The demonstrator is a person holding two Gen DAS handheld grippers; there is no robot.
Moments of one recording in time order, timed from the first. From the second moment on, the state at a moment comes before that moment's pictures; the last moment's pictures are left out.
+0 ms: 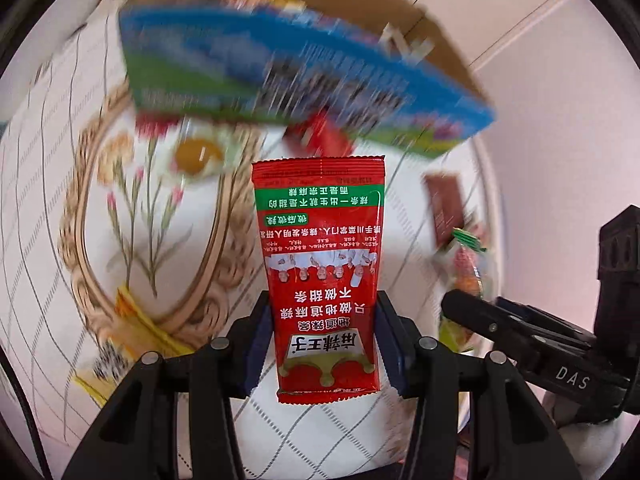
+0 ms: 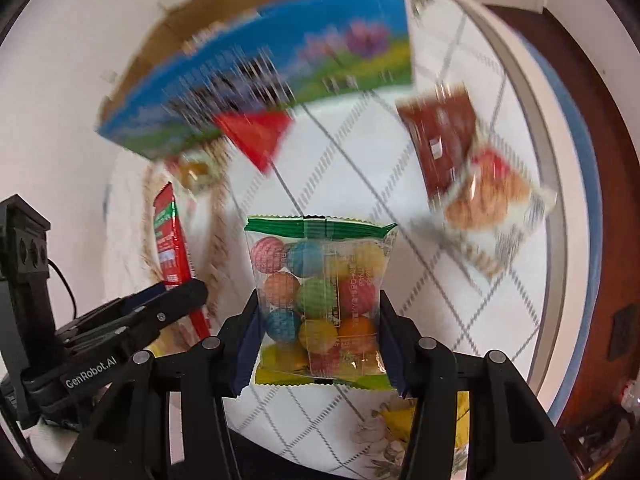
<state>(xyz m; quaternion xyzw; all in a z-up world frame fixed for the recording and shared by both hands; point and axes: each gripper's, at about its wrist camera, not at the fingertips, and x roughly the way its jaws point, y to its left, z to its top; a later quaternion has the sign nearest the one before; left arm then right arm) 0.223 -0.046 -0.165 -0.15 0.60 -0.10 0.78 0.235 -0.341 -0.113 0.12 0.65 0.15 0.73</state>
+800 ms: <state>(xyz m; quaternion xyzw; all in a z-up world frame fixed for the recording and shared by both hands) 0.453 -0.066 -0.111 -0.14 0.64 -0.14 0.75 0.440 -0.343 -0.022 0.04 0.59 0.15 0.79</state>
